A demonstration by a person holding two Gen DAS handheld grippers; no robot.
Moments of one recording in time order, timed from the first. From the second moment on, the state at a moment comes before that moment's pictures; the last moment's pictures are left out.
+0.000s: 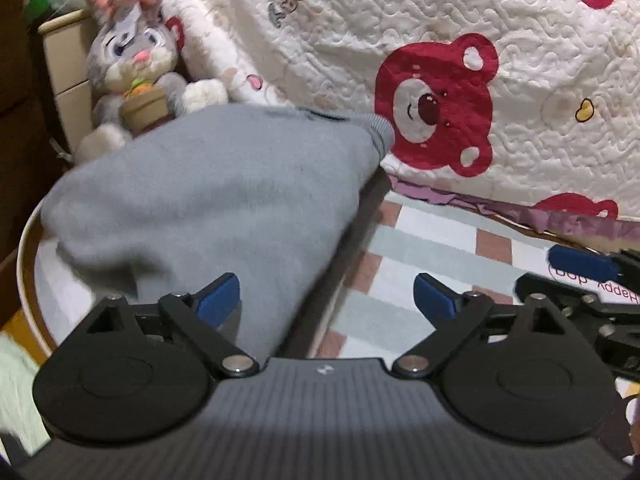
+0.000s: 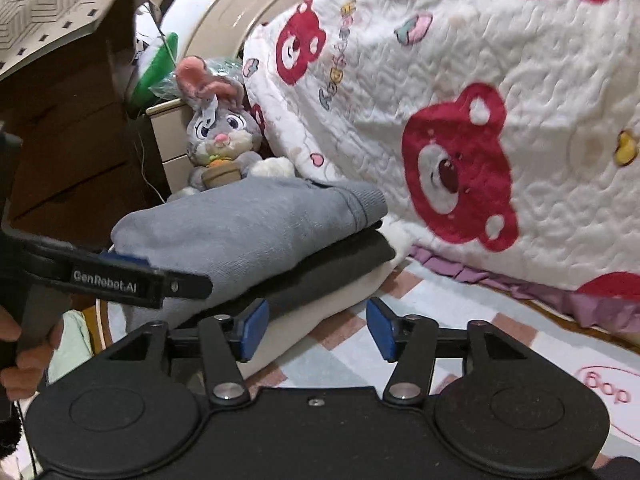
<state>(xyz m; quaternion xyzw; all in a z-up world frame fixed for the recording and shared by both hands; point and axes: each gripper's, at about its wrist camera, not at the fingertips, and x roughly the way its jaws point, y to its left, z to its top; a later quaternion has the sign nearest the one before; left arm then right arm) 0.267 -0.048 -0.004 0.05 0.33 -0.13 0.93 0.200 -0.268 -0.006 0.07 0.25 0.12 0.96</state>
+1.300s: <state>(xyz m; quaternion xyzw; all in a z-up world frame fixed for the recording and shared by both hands) 0.052 -0.051 -0.031 0.07 0.37 -0.08 0.92 -0.007 -0.254 -0.015 0.03 0.23 0.11 0.97</state>
